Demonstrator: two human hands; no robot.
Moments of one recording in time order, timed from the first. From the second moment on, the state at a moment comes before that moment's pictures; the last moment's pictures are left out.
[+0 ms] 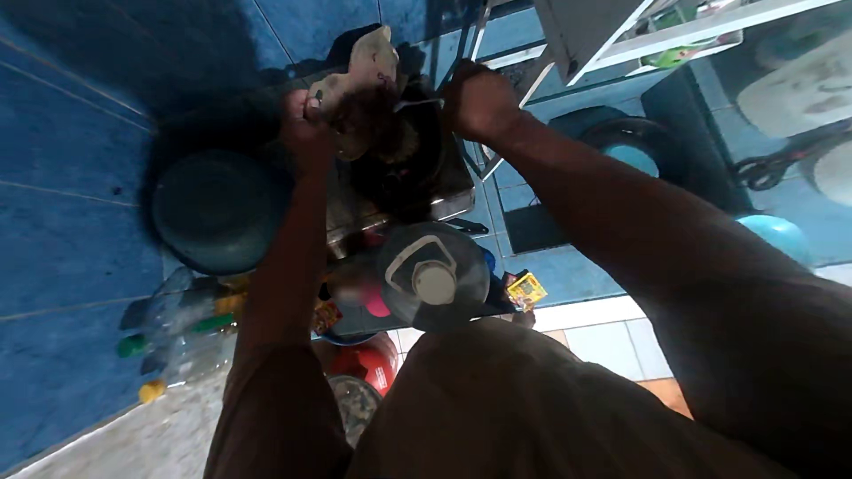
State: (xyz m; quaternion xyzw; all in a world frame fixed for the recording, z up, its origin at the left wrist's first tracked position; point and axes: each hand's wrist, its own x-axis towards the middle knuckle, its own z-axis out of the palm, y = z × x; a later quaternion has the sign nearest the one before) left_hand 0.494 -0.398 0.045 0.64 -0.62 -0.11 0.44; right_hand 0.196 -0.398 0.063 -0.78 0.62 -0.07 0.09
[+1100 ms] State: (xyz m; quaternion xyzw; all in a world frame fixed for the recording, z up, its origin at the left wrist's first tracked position) left_hand 0.494 -0.411 0.081 0.66 -0.62 -0.13 0.41; right_hand 0.209 -0.394 0.085 -0.80 0.57 -0.15 0.11
